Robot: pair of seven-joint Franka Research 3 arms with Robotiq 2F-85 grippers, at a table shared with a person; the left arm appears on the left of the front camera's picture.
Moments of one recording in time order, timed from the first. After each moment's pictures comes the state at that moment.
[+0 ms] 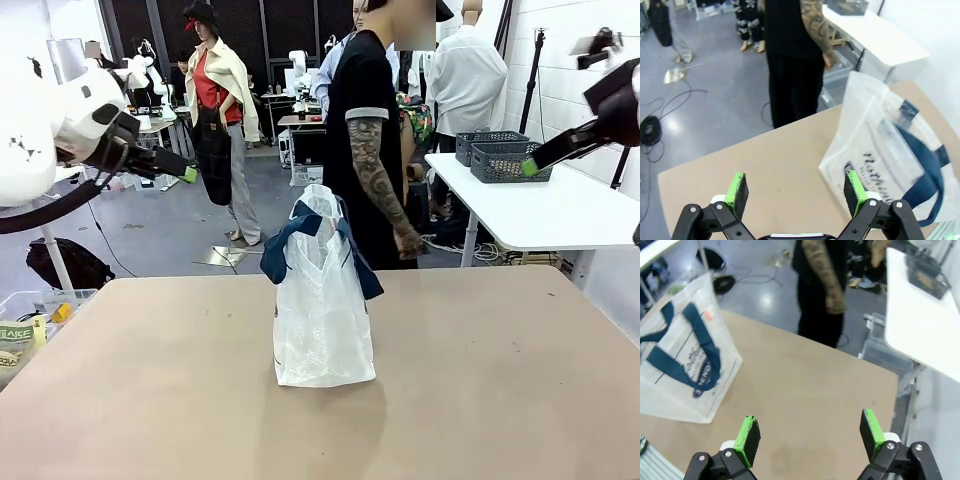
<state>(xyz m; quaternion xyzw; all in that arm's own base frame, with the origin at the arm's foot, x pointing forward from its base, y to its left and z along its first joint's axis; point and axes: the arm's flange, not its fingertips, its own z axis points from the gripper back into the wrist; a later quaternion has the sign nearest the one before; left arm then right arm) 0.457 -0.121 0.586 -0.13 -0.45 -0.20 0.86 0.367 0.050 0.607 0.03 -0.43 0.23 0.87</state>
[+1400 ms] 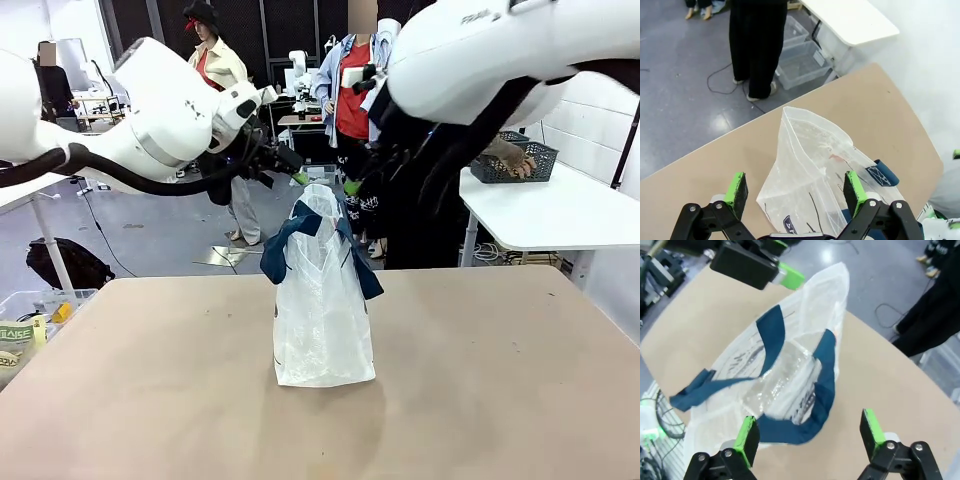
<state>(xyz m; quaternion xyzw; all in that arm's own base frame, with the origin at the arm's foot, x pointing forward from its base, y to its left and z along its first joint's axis) 0.591 -0.269 0.553 -0.21 -0.33 -0.24 0.89 0.457 0.278 0.594 0.10 -0.30 0.34 0.89</state>
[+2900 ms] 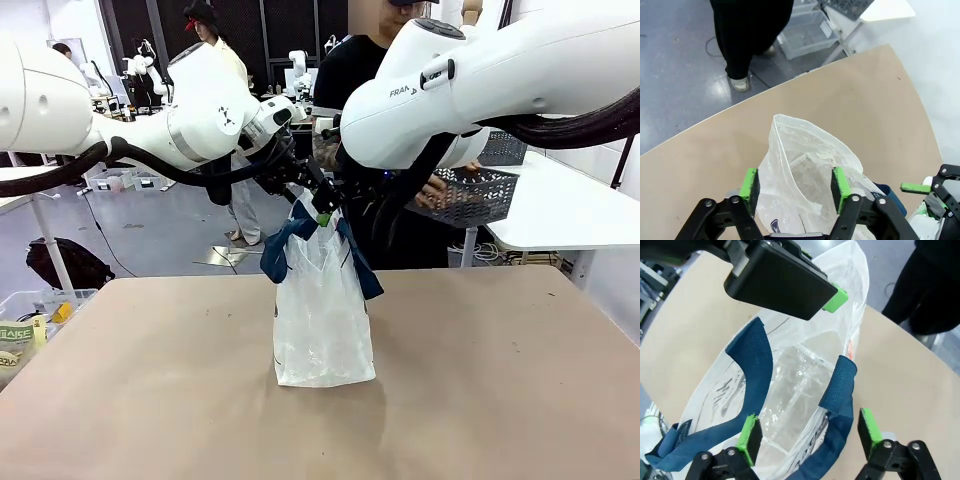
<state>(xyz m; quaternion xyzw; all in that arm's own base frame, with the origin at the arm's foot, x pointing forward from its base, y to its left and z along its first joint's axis) 0.625 -0.311 0.535 -0.19 -0.24 -0.22 0.92 0.504 0.319 0.533 0.11 -0.25 0.30 0.91</state>
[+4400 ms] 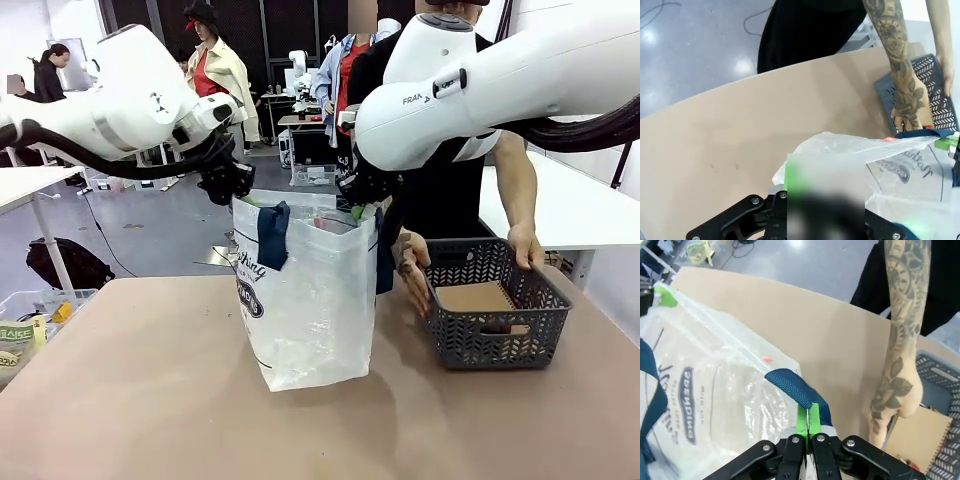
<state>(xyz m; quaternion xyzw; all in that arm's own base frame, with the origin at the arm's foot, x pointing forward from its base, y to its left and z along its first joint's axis) 0.588 -0.207 0.550 -0.15 -0.22 -0.16 0.95 0.514 0.299 0.540 0.10 -0.26 0.20 0.94</state>
